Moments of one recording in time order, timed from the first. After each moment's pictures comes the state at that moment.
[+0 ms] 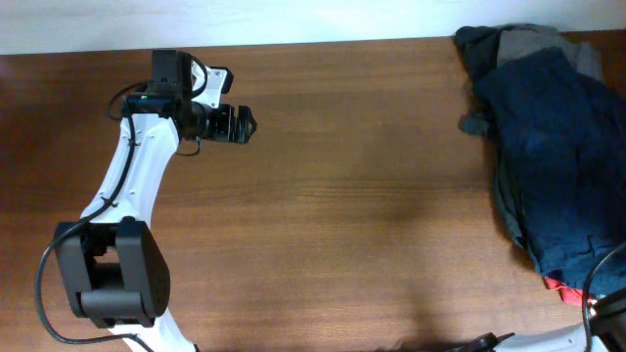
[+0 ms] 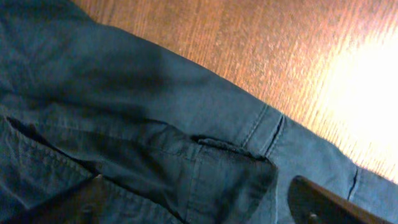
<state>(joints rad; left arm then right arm) -0.05 1.92 1.60 -0.77 0.34 0.11 -1.15 1.86 1.36 -0.72 -0.26 0.25</state>
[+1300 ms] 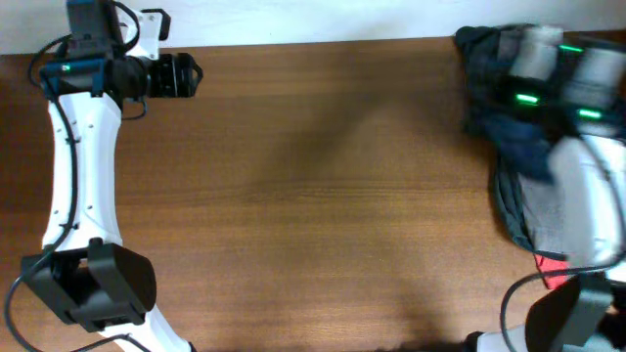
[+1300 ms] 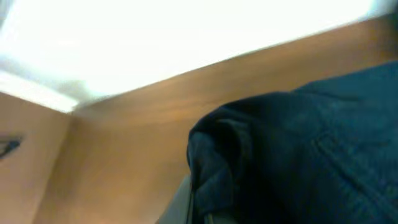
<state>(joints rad) 0.10 1.92 2.00 -0.98 0.35 0.10 -0.15 1.63 1.46 -0.48 -0.70 0.26</state>
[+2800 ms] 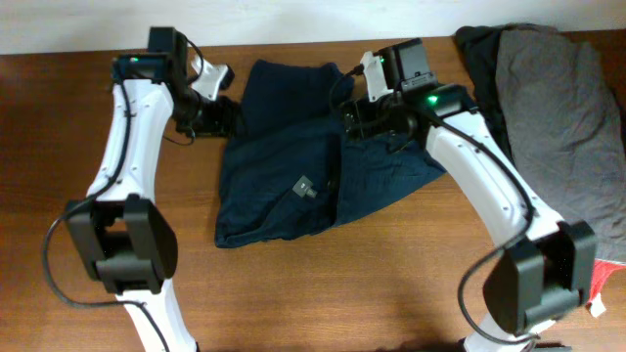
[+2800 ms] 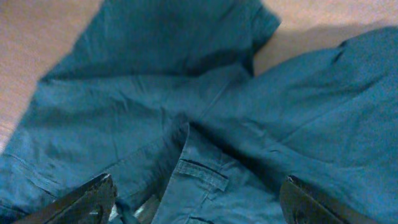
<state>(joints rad) -0.03 2.12 1.98 -1.28 0.42 0.16 0.31 1.84 1.62 -0.75 -0.15 0.04</state>
